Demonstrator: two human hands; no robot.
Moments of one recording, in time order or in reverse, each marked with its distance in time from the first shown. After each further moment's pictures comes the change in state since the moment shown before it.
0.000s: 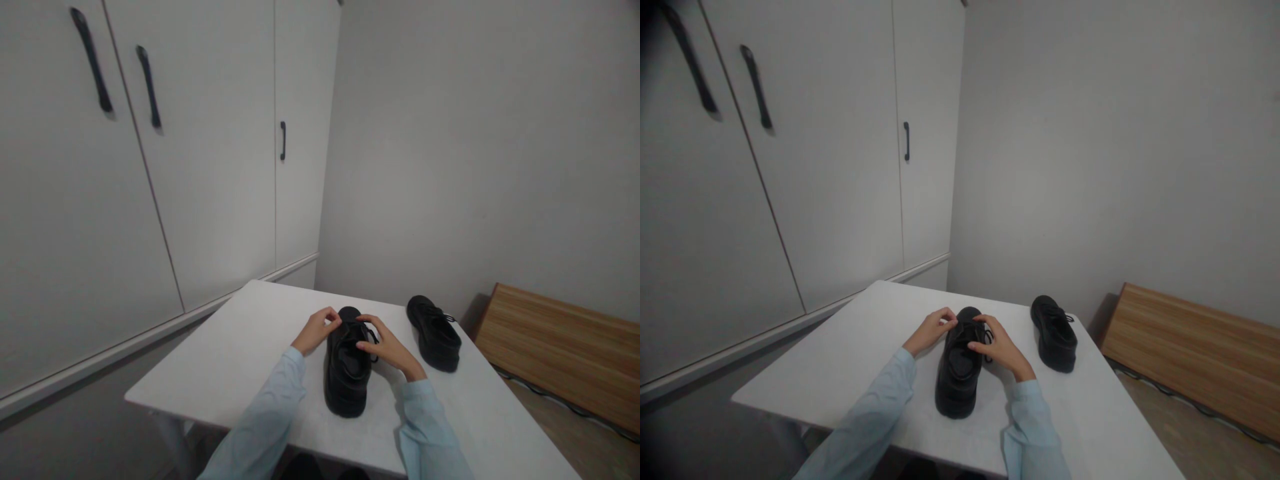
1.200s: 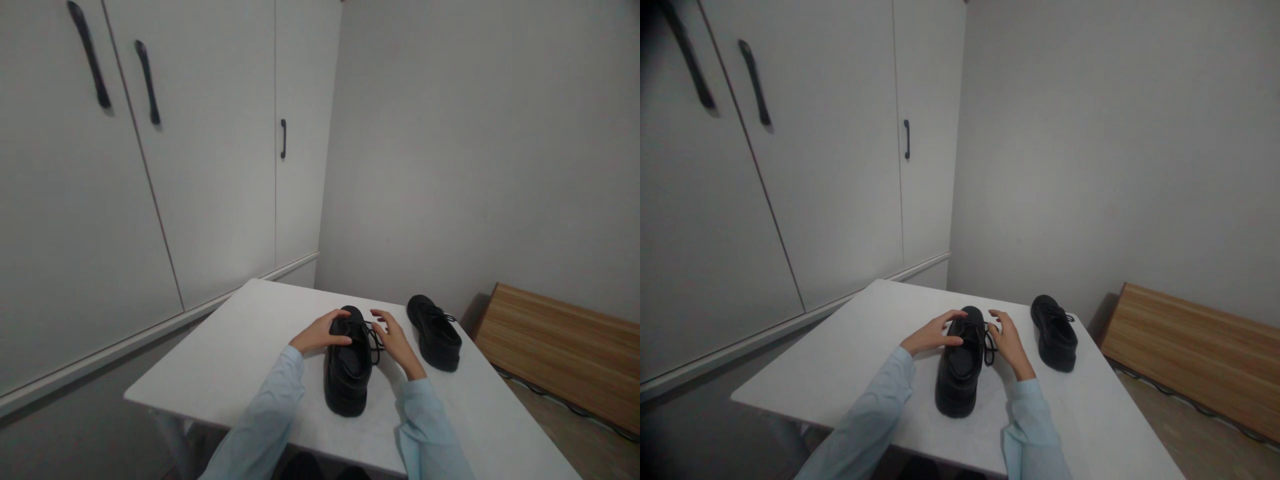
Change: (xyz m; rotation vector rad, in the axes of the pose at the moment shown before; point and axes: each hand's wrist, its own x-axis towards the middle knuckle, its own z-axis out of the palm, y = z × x) left_hand -0.005 0.016 -0.006 -0.093 -0.266 -0.016; right_hand 0.008 0.021 -0.002 -0.146 0.325 0.083
